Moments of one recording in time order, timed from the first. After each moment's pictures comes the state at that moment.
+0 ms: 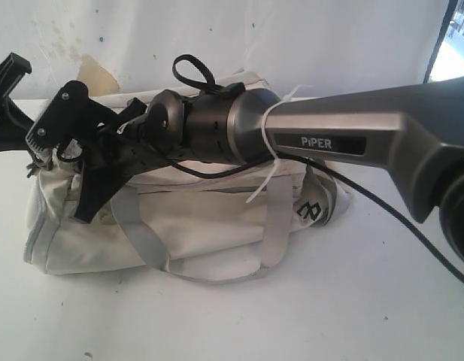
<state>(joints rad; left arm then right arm) 0.10 1.55 -1.11 -0.85 0.96 0.15 0.88 2.11 -1.61 0.59 0.22 -1.10</state>
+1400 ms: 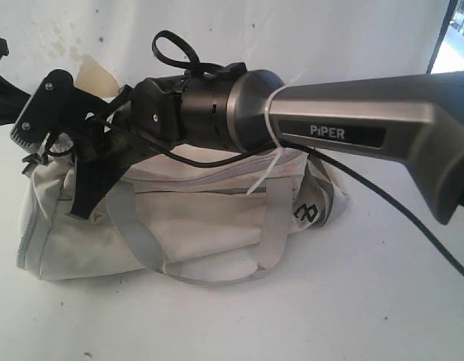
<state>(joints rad) 0.19 1.56 -1.09 -1.13 0.94 0.58 0.91 2.08 -1.64 0.25 0.33 -0.85</state>
